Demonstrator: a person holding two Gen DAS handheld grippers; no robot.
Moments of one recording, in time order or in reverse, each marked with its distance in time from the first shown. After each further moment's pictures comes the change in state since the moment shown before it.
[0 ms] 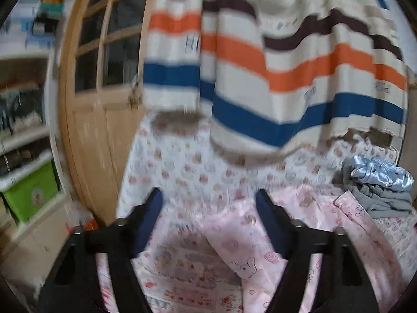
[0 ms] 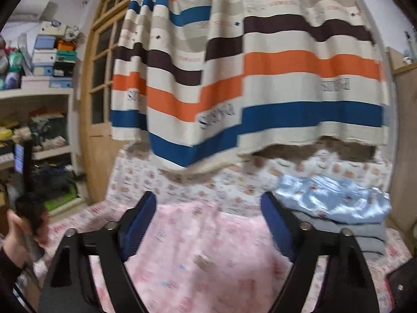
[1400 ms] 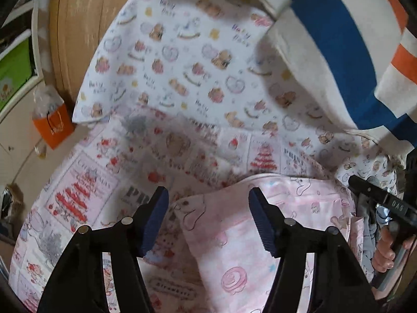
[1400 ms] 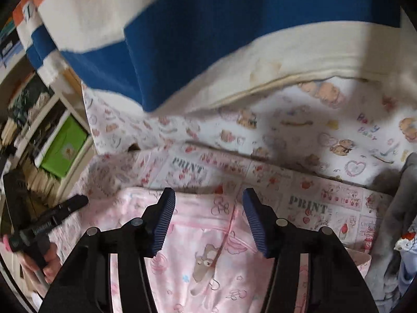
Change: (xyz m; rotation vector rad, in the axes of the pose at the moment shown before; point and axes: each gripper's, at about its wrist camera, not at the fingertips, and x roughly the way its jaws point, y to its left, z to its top) left arm 0.186 0.044 -0.014 -0.363 0.568 -0.058; right arm 0.380 -0.023 -0.018 0.089 0.804 0.170
